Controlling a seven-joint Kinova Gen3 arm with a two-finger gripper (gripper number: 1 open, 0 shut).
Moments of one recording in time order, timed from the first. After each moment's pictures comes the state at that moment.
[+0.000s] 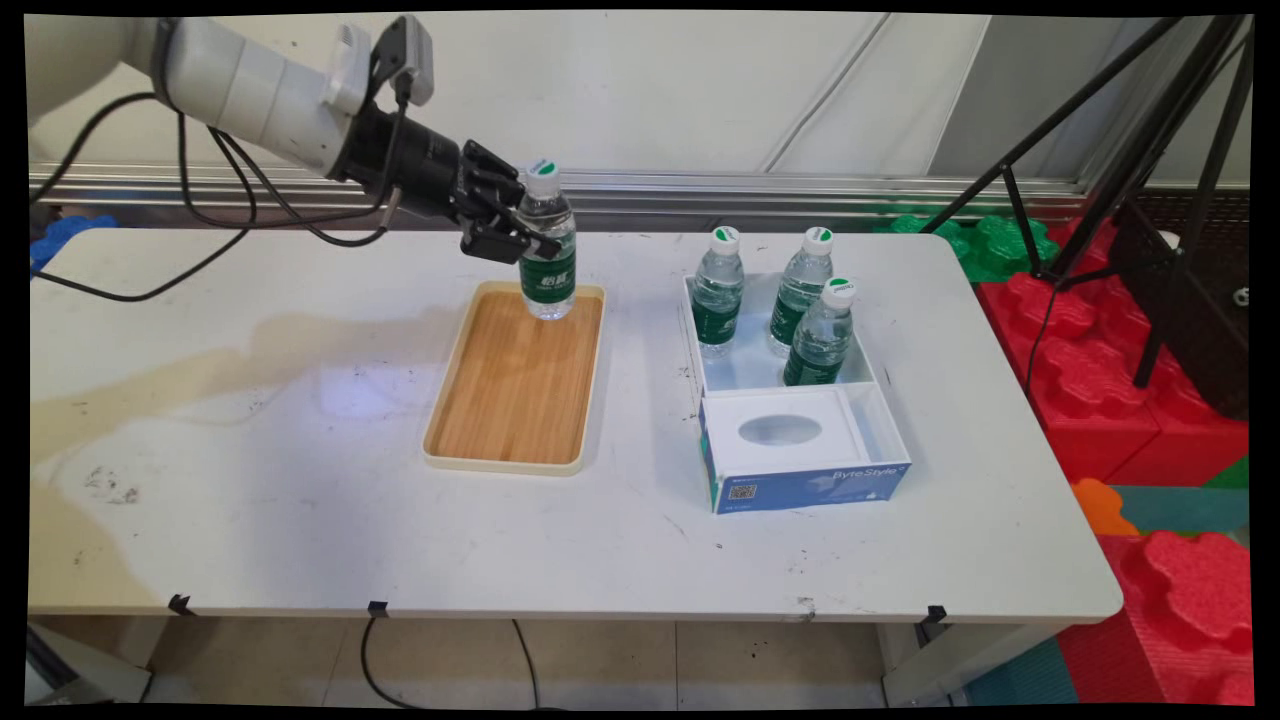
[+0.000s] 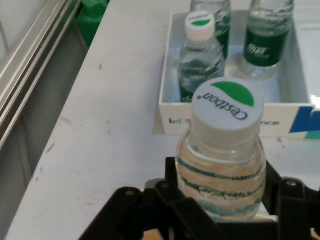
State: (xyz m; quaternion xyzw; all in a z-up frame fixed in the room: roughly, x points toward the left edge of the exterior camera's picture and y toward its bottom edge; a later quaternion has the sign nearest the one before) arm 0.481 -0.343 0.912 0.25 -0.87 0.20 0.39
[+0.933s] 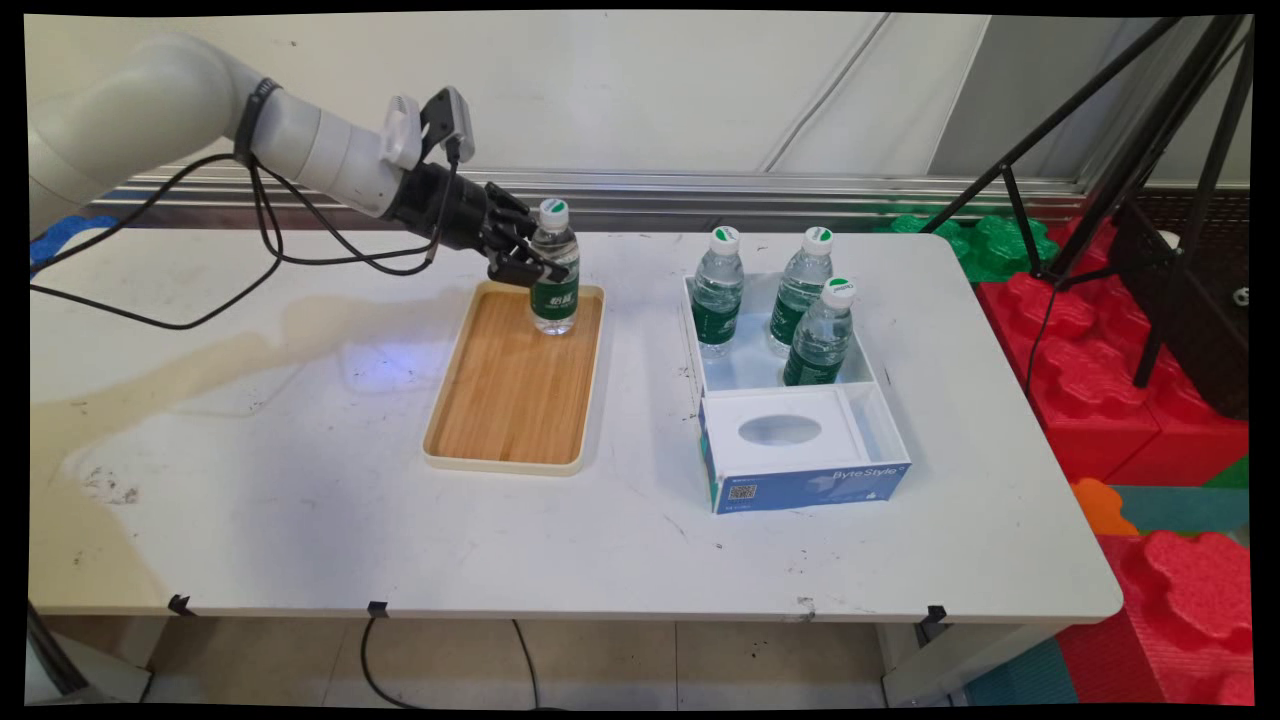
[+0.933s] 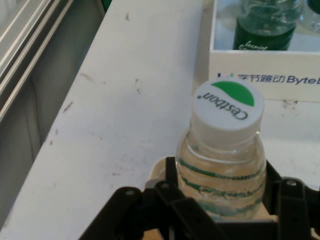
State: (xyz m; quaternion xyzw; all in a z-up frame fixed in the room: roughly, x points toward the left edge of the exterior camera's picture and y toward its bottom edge) arm 0.502 -0.395 0.834 0.27 -0.87 0.20 0.37
